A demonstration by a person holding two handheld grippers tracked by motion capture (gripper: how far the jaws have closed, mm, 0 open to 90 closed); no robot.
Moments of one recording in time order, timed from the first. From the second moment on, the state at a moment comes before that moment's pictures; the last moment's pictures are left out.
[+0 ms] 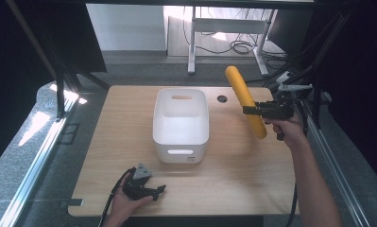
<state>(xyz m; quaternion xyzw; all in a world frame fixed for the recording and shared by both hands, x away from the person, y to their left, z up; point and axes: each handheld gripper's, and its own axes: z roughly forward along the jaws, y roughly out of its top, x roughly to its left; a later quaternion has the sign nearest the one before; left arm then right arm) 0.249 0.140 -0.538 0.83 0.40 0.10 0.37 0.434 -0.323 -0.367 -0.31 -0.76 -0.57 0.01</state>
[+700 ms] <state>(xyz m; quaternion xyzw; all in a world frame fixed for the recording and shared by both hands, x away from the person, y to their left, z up) 0.249 0.139 -0.538 0.84 0.40 0.10 0.37 0.420 -0.310 -0.352 -0.28 -0.74 -0.61 0.01</state>
